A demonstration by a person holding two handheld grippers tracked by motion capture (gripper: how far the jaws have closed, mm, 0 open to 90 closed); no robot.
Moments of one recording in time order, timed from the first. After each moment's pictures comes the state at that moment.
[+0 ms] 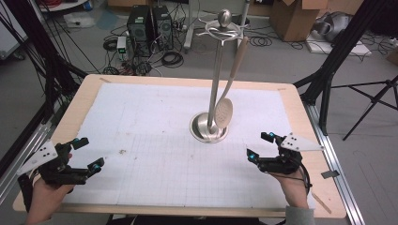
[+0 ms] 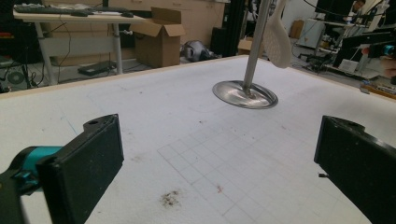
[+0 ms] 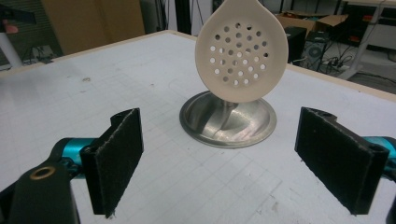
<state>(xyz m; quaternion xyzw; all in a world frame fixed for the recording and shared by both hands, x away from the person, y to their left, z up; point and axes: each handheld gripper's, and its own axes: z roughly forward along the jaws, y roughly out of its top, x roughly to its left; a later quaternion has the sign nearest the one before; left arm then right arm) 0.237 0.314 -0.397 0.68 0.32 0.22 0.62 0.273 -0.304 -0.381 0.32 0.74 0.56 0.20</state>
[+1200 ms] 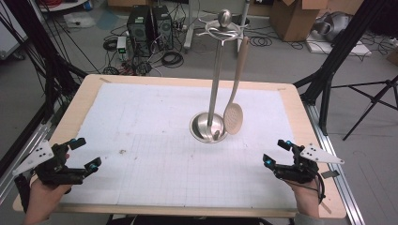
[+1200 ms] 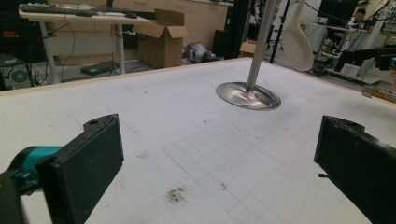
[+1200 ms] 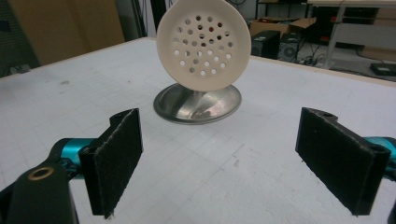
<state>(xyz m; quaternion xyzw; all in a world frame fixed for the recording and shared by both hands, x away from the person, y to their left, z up) 0.237 0.322 -0.399 0.68 0.33 0.22 0.62 0.255 -0.350 -0.403 0.36 0.71 0.57 0.22</state>
